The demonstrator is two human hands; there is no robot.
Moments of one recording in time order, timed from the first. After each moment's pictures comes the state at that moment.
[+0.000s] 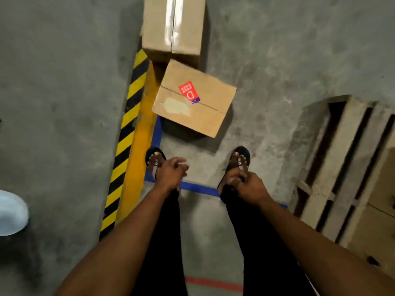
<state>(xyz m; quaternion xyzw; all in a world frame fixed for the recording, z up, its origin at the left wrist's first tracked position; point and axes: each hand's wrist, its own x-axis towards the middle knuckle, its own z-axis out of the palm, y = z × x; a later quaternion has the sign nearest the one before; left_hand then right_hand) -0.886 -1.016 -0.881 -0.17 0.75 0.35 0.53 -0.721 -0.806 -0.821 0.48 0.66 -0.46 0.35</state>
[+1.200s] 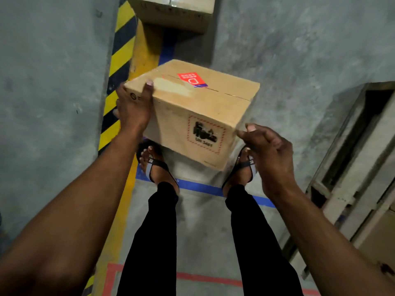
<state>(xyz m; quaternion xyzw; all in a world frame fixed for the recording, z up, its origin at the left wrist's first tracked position) -1.060 -0.990 -0.998 -0.16 0.88 0.33 0.30 -0.845 -0.793 -0.862 0.62 0.53 -0.59 0.03</state>
